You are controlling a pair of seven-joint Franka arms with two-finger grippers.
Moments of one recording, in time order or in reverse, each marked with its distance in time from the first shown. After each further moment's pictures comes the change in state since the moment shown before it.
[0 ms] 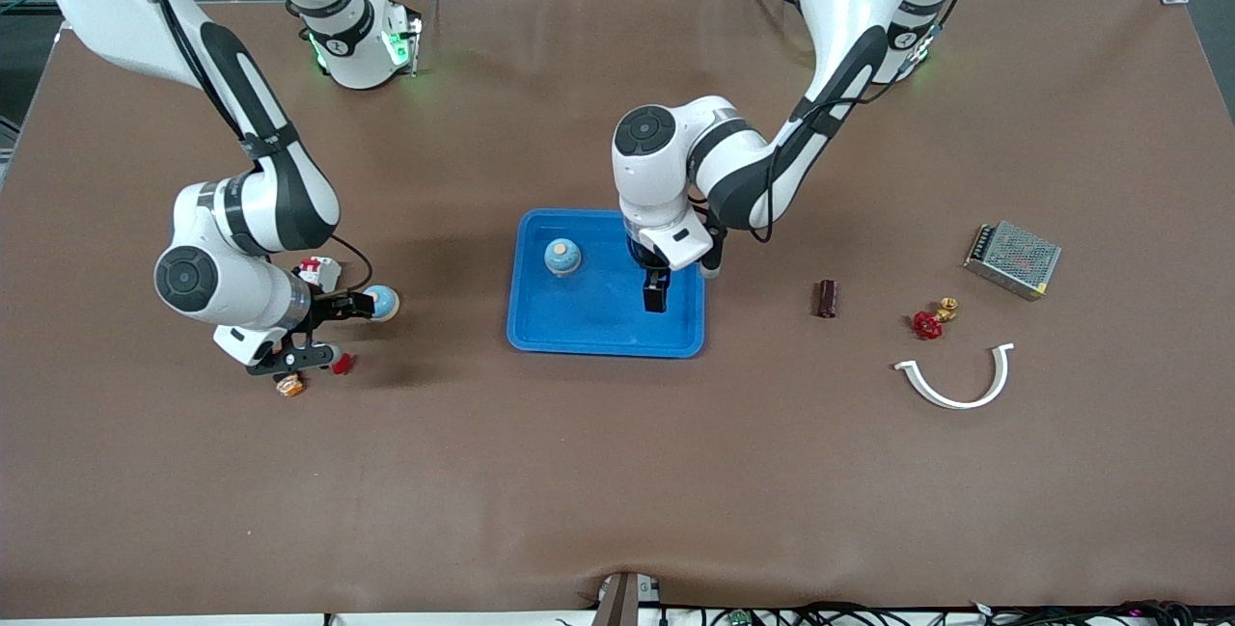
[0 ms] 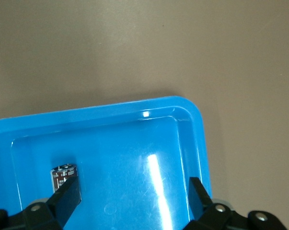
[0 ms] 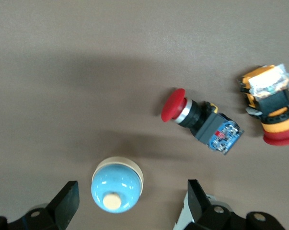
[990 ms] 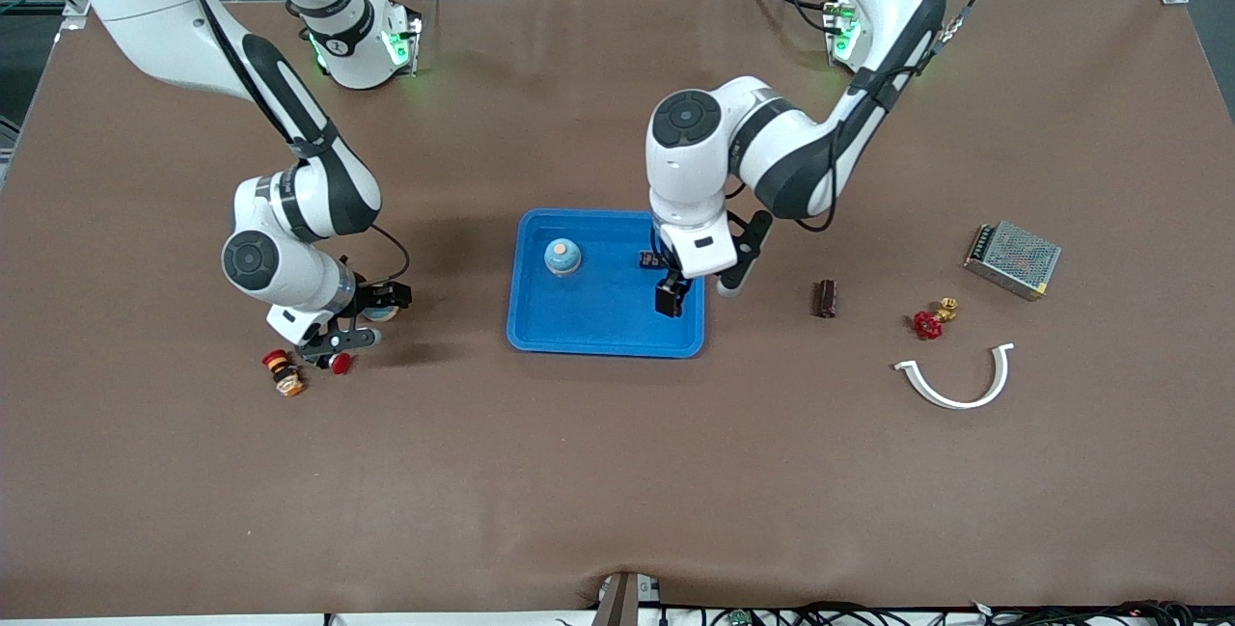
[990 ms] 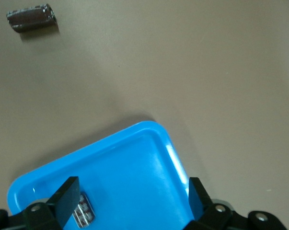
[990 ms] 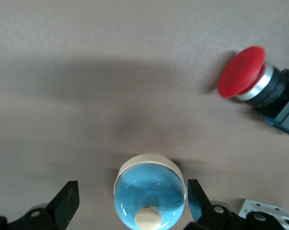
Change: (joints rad) left arm 0.105 -0.105 -0.016 0.033 -0.141 -0.071 0.444; right arm 0.037 0.010 0.020 -0.167 0.001 0.195 0.077
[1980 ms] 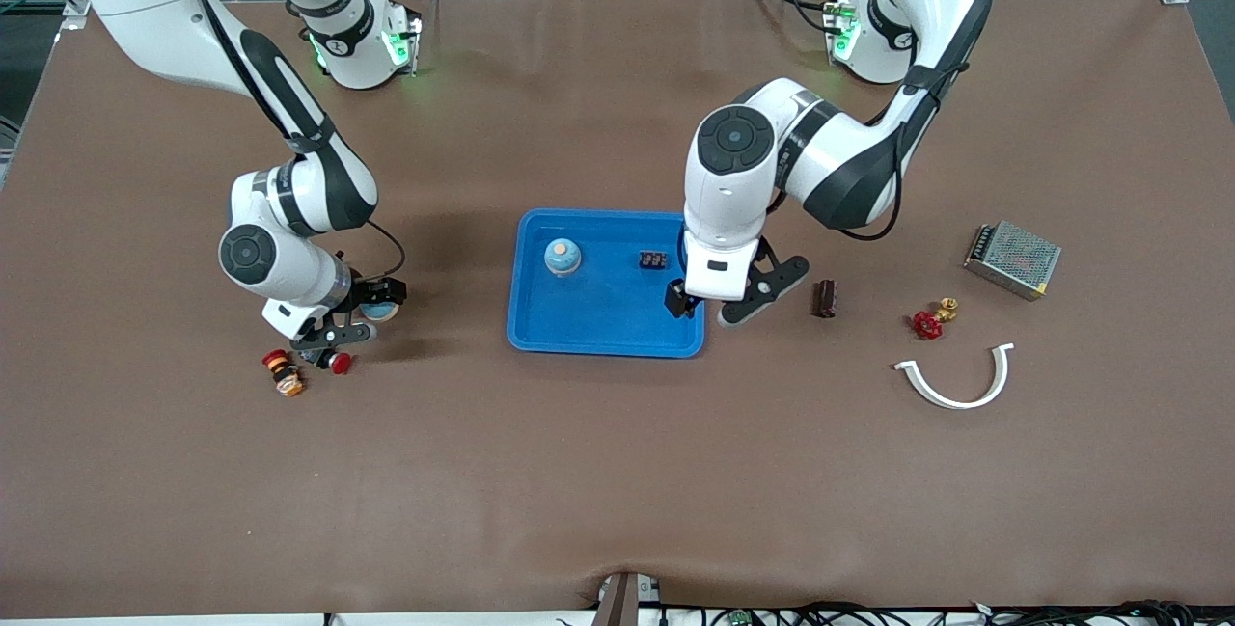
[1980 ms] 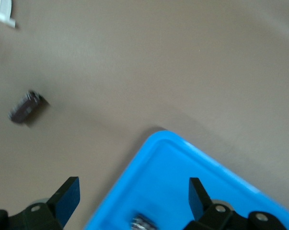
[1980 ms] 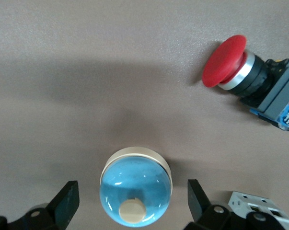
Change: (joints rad) left arm 0.055 -0.004 -0.008 0.072 -0.048 -0.154 0.750; right arm -0.007 -0.017 -0.011 -0.032 -0.016 0.024 -0.002
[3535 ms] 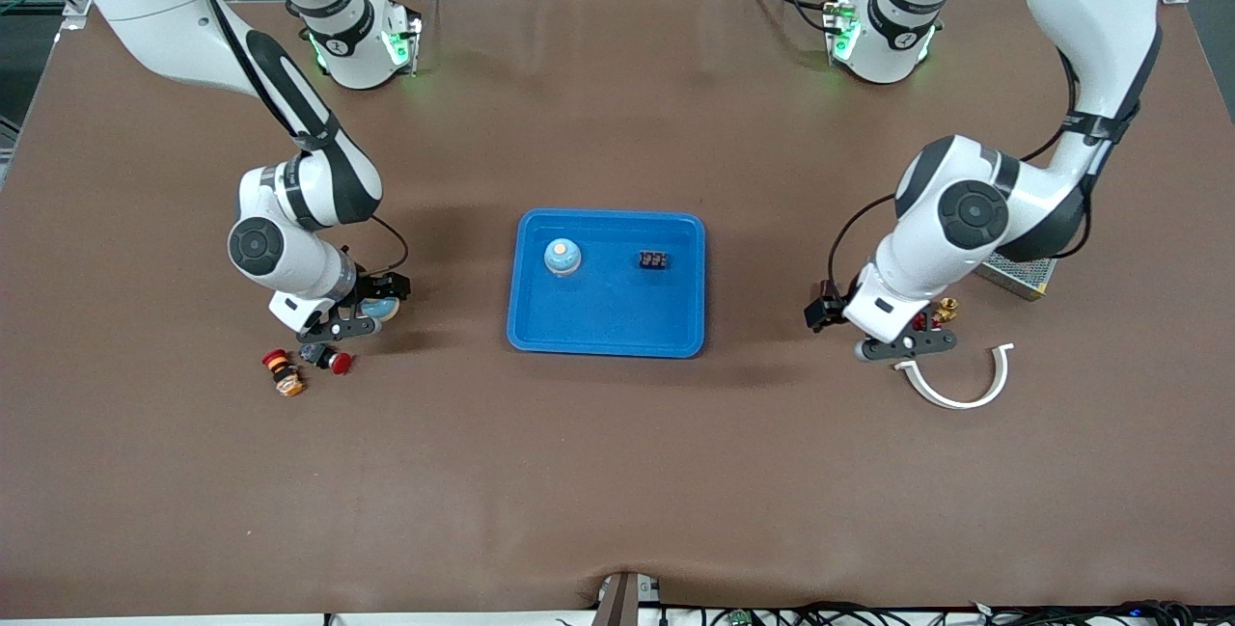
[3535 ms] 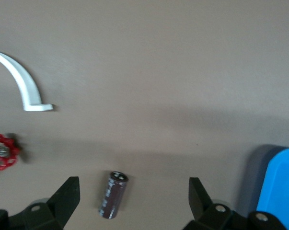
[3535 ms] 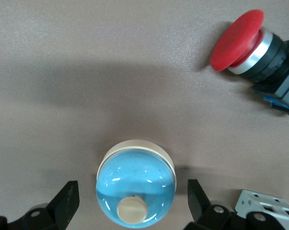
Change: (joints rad) left arm 0.653 -0.075 -0.320 -0.417 0.000 0.335 0.635; right arm 0.000 0.000 0.001 -0.043 -0.003 0.046 0.000
